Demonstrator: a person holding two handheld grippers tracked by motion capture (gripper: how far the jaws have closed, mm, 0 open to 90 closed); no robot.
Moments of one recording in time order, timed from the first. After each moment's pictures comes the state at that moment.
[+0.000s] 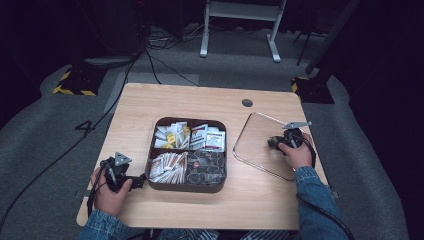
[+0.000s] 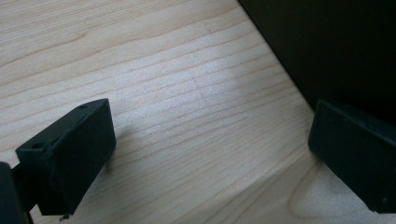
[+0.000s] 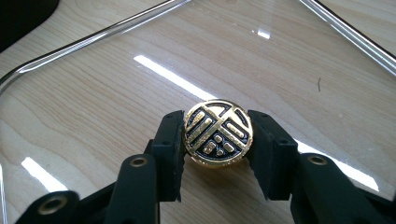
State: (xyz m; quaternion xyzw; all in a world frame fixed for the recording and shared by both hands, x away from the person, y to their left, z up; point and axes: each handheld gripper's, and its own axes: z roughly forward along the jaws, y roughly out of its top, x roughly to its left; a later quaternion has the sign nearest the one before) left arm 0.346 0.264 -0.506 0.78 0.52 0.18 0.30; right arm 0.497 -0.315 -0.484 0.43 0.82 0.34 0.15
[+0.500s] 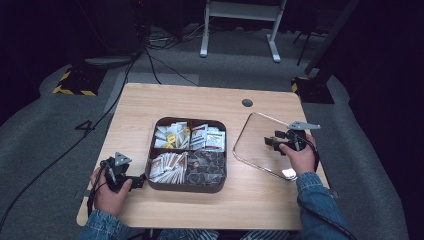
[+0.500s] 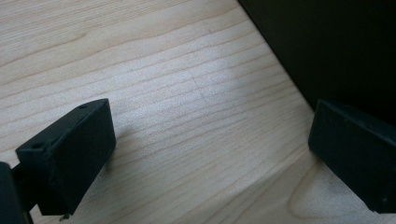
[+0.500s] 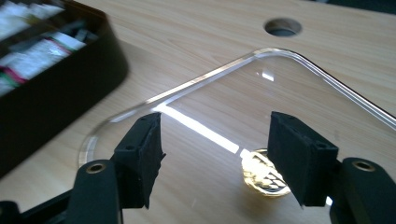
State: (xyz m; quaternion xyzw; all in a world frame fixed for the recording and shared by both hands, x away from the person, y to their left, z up) left arm 0.346 0.264 -0.506 0.78 0.52 0.18 0.30; right arm 0.464 -0.302 -0.452 0.41 0.78 0.44 0.16
